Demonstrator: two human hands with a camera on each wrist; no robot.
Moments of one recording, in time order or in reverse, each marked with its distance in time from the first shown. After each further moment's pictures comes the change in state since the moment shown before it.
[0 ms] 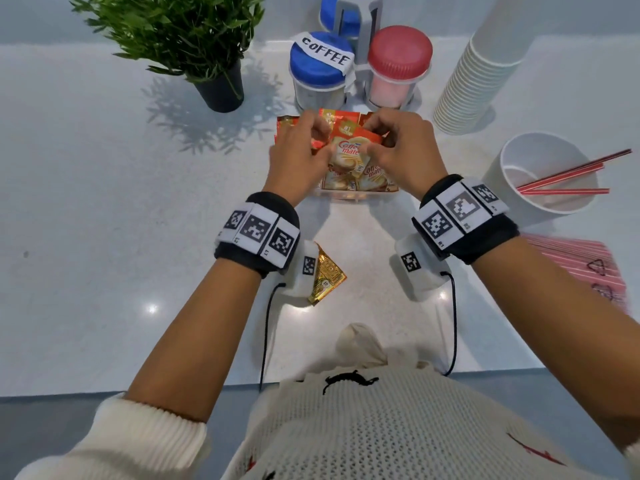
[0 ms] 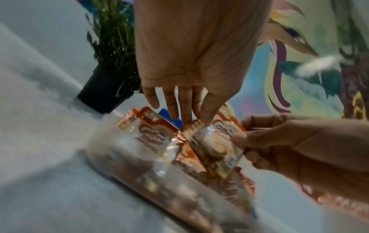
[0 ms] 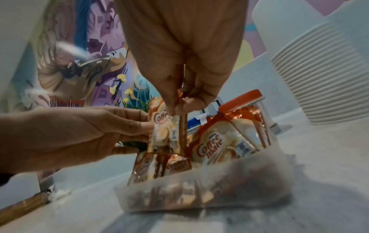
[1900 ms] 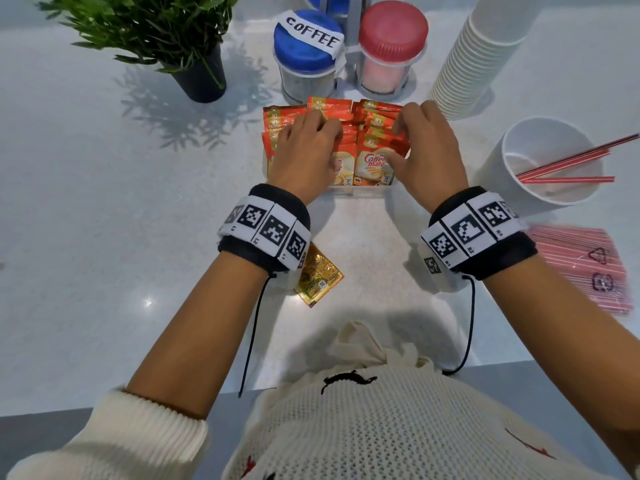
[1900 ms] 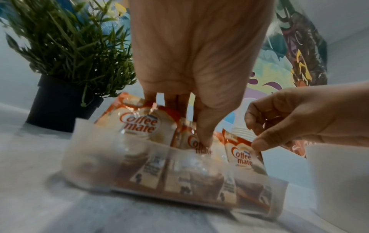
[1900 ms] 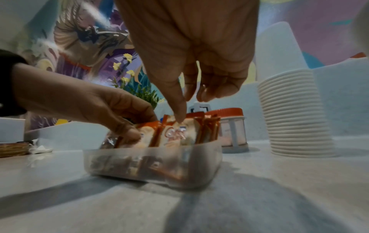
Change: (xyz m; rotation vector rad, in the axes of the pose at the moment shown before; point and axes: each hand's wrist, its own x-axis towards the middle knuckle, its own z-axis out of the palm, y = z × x) left_hand 0.010 -0.003 0.018 0.519 -0.157 0.254; right_hand -0.016 0.021 -0.011 -0.393 0.038 0.035
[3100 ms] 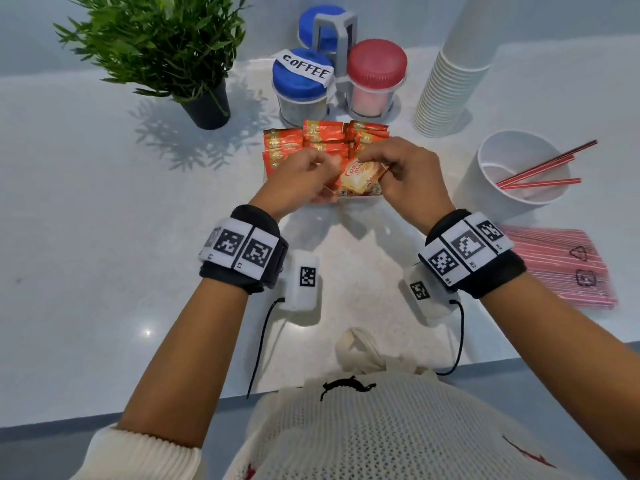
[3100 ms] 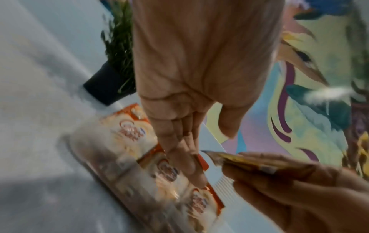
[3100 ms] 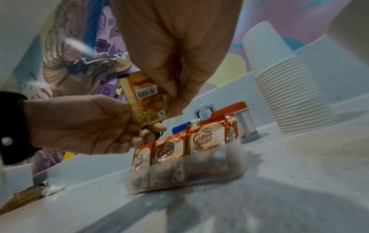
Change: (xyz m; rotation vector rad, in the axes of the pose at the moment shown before) left_hand -0.026 0.007 -0.025 -0.918 -0.207 -0.308; right_hand -0.027 -0.011 0.001 0.526 0.087 -0.119
